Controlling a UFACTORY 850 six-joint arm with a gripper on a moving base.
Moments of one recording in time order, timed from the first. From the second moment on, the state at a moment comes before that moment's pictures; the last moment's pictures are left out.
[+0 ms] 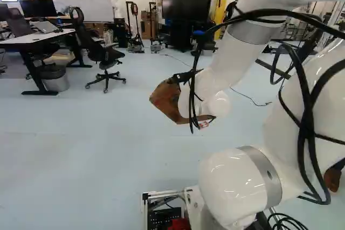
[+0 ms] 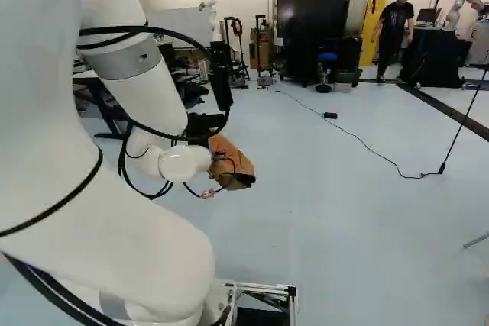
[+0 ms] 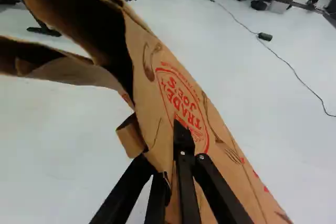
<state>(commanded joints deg) 3.3 8.0 -10.3 -4.6 39.8 0.0</state>
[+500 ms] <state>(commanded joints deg) 1.0 13.6 -6.6 -1.4 46.9 0.0</state>
